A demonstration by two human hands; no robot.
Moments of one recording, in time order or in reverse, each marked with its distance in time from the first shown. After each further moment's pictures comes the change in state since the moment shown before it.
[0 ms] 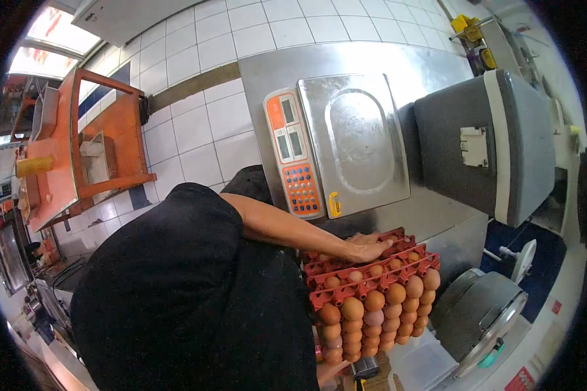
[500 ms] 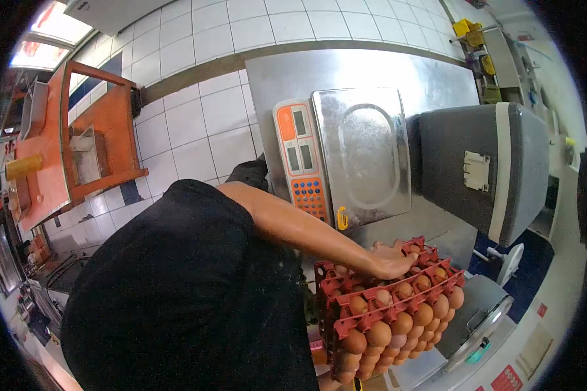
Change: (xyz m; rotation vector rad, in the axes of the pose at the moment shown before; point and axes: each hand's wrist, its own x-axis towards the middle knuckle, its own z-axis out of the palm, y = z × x) left_hand -0.057 0.077 -0.039 0.022 -0.056 -0.042; right_hand 0.019 0.013 0.001 -0.164 0.112 -0.018
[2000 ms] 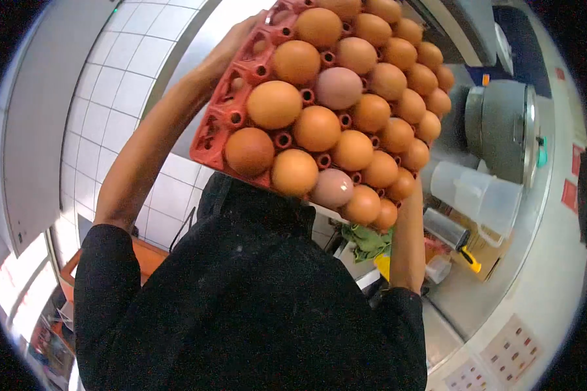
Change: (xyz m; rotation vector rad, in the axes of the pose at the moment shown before) left_hand 0.036 0.044 -0.323 -0.461 -0.278 0.152; right_hand -0.067 -0.060 -0.102 -0.764 1.704 -0.385
